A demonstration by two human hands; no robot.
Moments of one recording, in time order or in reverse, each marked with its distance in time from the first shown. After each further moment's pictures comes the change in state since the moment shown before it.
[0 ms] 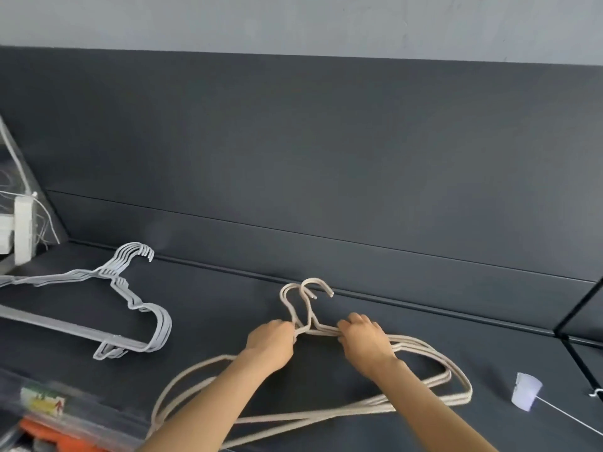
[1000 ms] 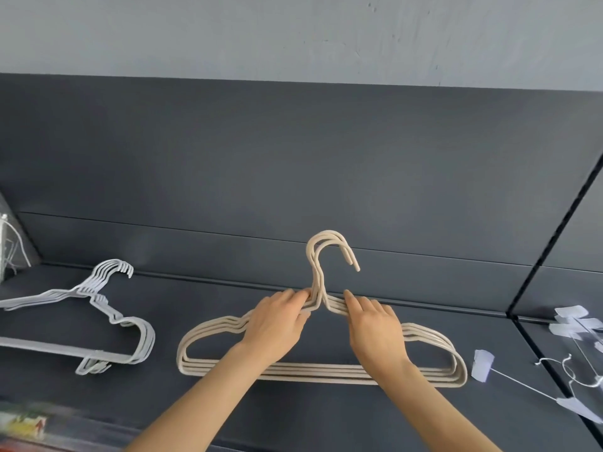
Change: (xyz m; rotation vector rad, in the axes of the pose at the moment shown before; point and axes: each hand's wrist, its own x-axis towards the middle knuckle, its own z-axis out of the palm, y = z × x) left_hand -0.038 0.033 -0.039 -0.151 0.512 0.464; right_hand -0.066 0.005 -0.044 0.034 0.509 0.103
